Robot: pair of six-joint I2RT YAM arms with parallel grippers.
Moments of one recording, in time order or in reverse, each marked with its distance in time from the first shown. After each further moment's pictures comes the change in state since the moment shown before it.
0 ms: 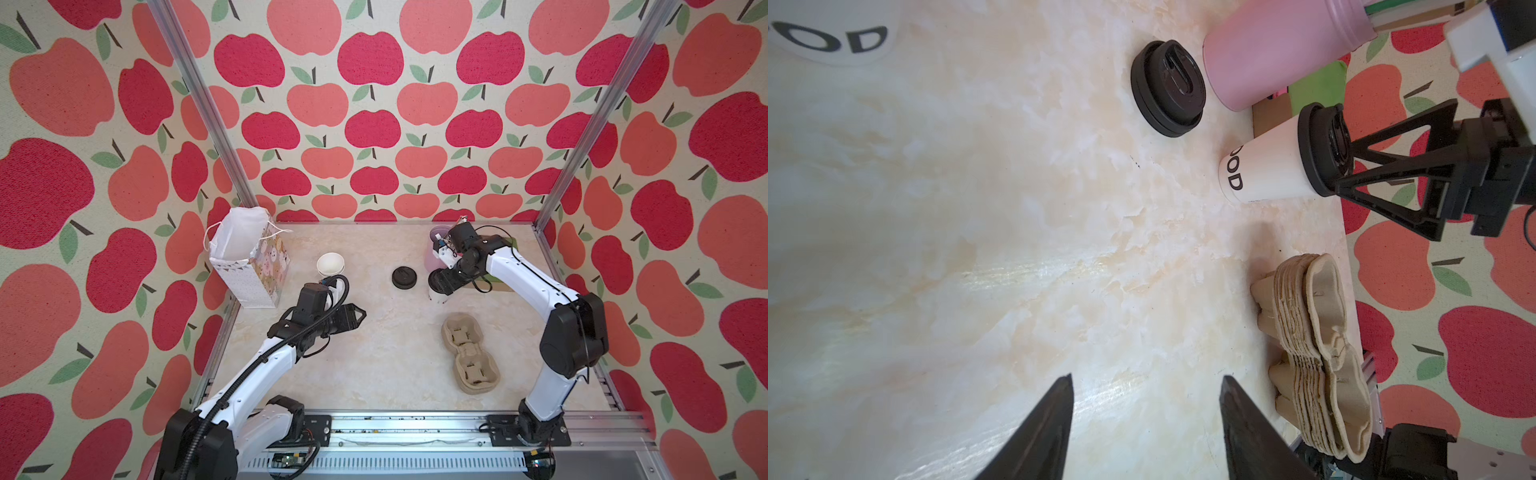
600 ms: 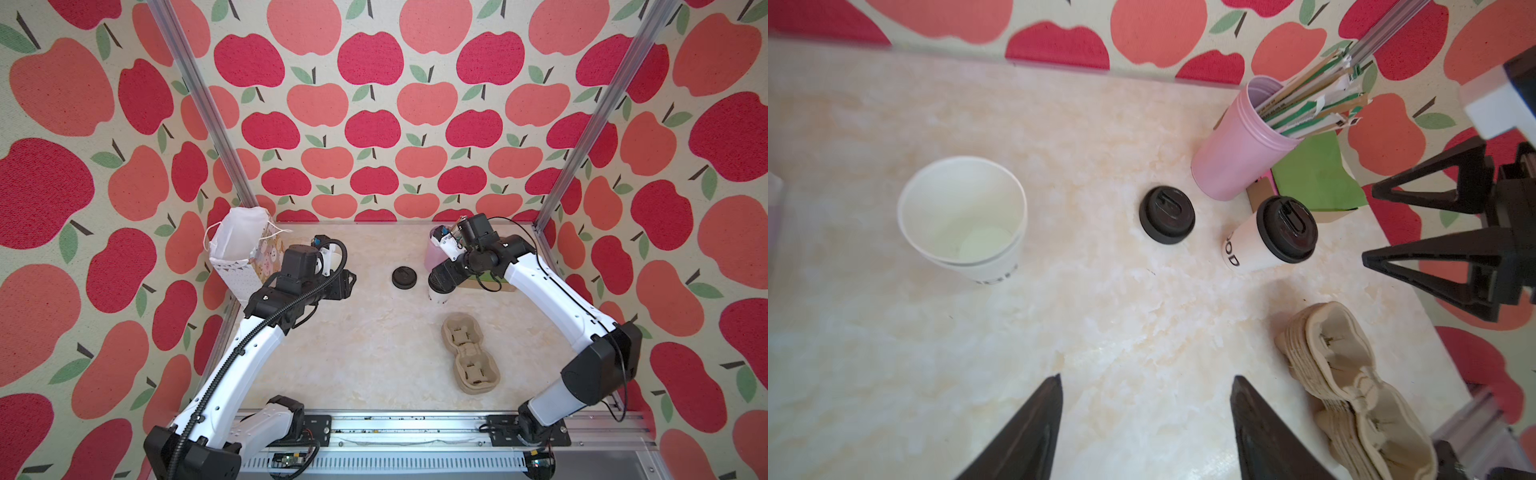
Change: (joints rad) left arm 0.027 0.069 0.600 -0.399 -0.245 0.353; right arm 0.055 -0.196 0.008 0.041 -0.091 0.001
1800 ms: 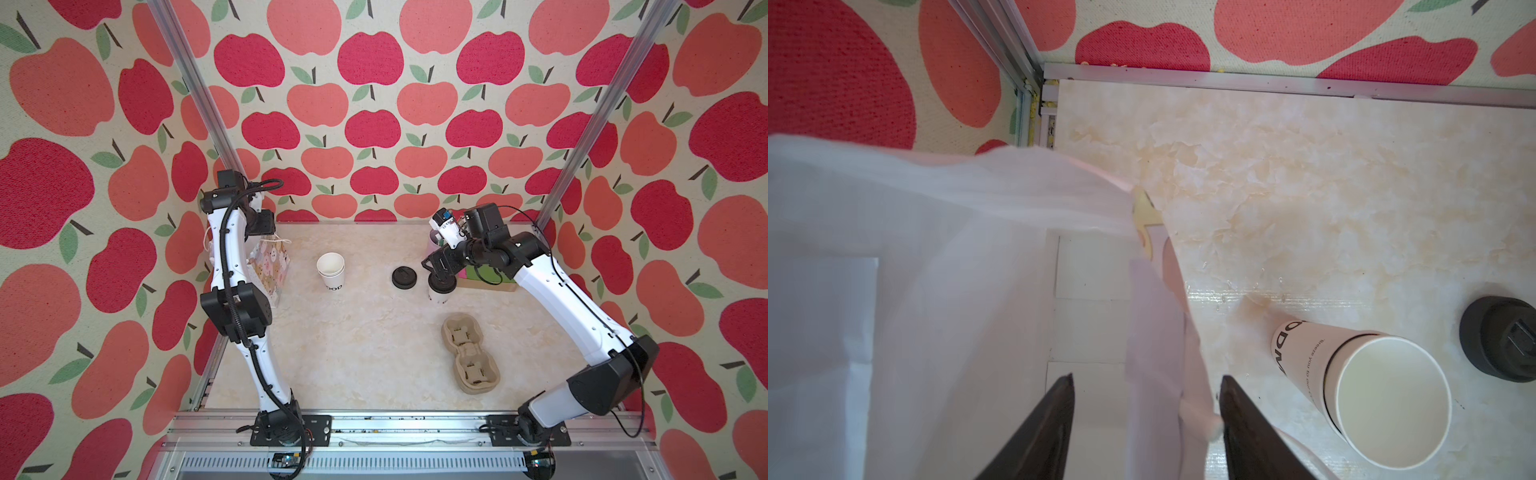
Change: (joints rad) left arm 0.594 1.020 1.192 -0.567 -0.005 0.423; right arm 0.031 -0.061 0.067 0.082 -0.061 0.054
